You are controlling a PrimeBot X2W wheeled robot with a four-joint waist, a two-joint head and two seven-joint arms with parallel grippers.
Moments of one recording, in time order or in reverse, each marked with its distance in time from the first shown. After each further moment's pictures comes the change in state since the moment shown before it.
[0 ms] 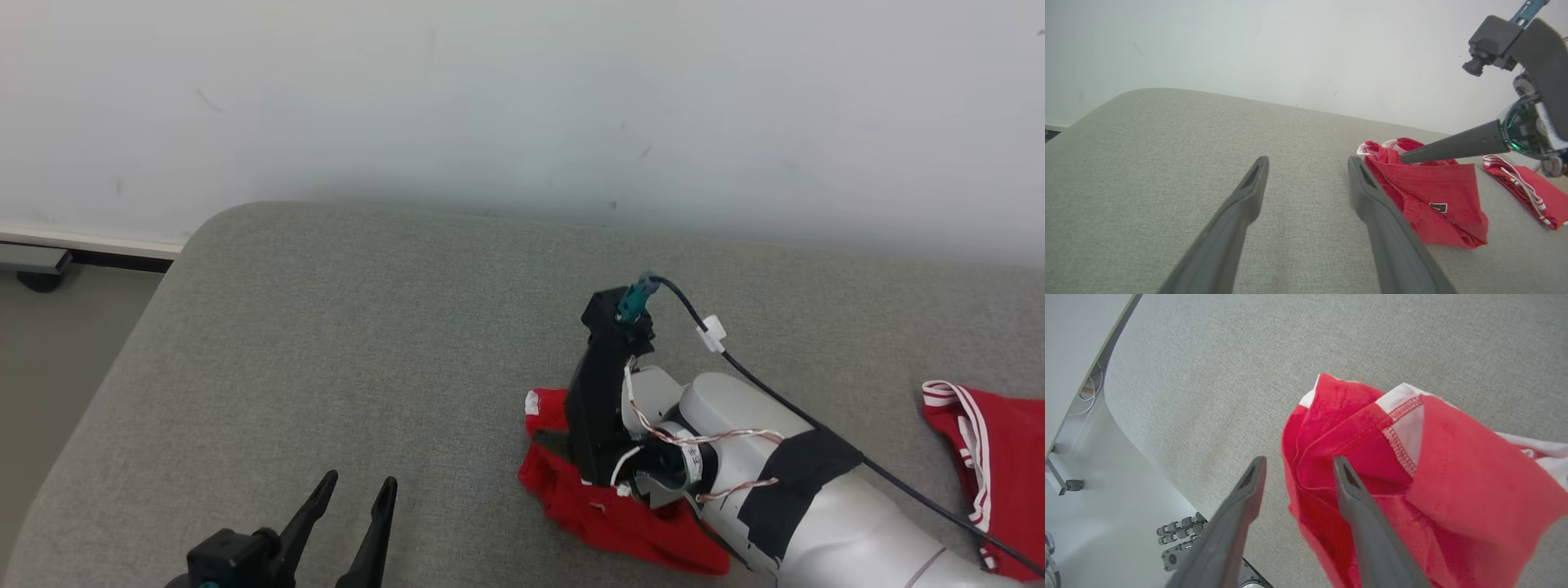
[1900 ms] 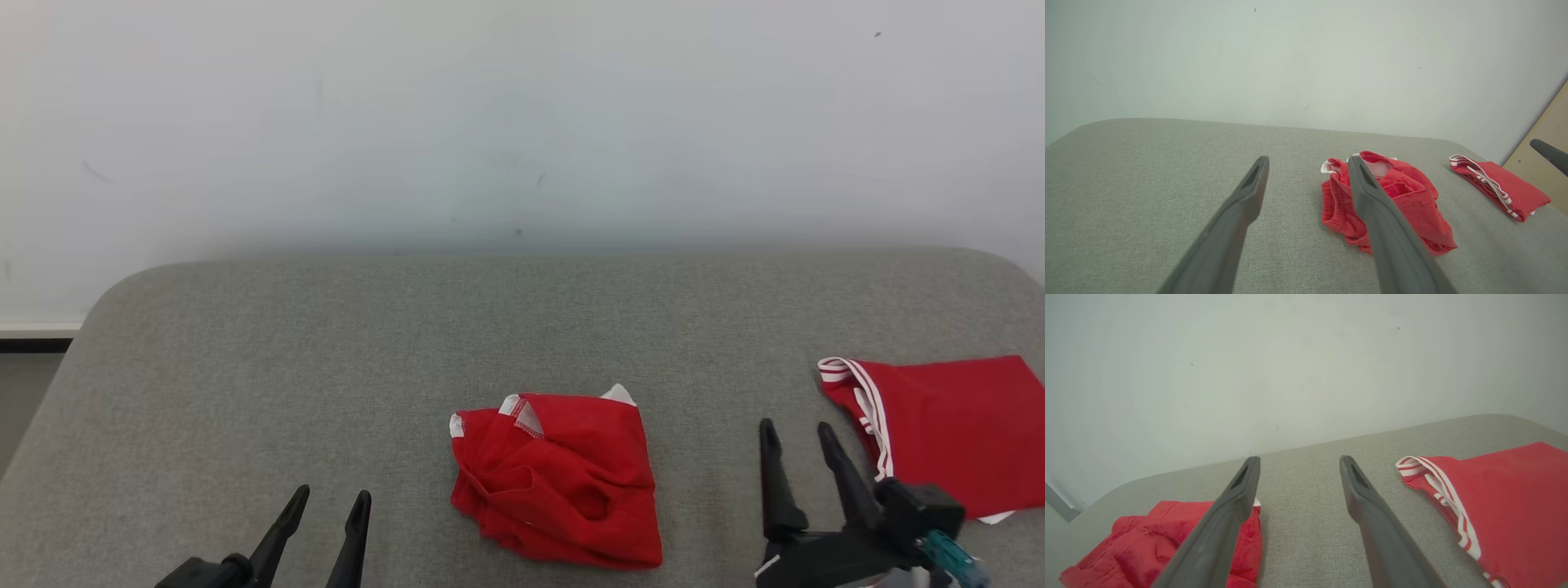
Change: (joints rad) left arm 0.078 0.022 0.052 -0.063 0.027 0.014 -0.029; right arm 0.749 -0.041 -0.651 -0.428 -0.505 0.000 -0.981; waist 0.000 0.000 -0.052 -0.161
